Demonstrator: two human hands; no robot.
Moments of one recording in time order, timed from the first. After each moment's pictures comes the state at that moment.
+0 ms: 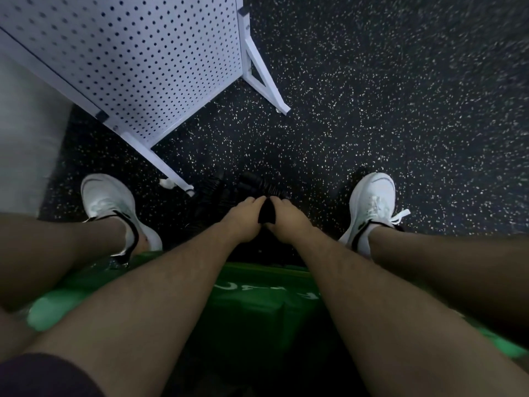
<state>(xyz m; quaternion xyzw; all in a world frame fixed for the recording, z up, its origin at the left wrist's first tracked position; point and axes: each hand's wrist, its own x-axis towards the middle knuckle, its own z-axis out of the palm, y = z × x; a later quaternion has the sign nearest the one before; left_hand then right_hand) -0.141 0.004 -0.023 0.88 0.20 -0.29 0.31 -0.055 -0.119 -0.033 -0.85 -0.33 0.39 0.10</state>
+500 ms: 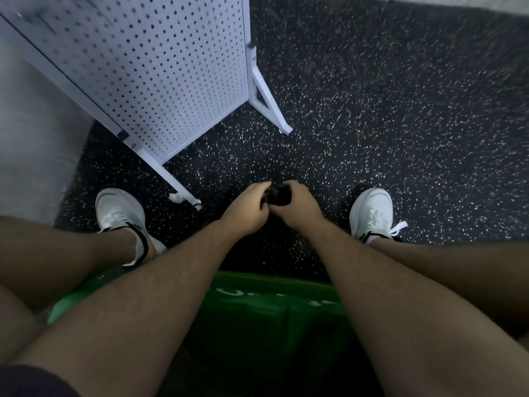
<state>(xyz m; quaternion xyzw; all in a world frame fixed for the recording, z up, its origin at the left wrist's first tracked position) -0.130 0.020 0.026 0.87 0.25 -0.09 0.41 -0.028 -0.103 0.022 -0.88 -0.21 0.32 0.28</state>
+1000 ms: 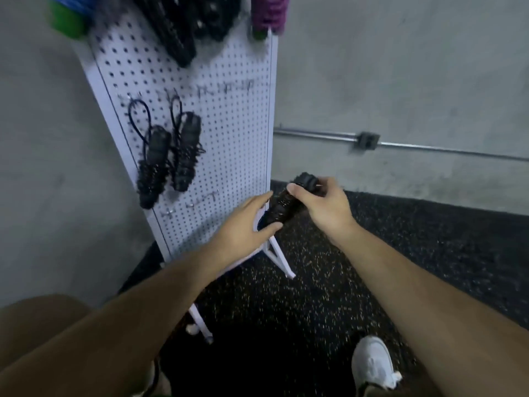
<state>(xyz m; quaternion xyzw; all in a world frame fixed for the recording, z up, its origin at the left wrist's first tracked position) -0.104 0.084 0.312 0.90 0.16 0.21 0.36 0.035 -0.049 0.358 -0.74 -0.23 0.14 0.62</state>
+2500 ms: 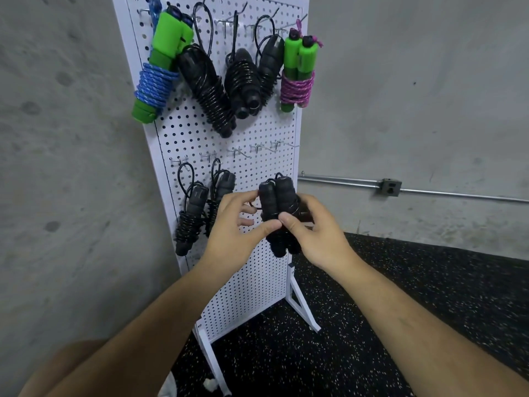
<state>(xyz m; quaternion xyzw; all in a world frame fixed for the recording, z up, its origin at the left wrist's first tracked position) -0.150 0.102 0.421 0.78 0.17 0.41 0.43 -0.009 -0.012 0.419 -0.66 -0.48 0.08 0.57</state>
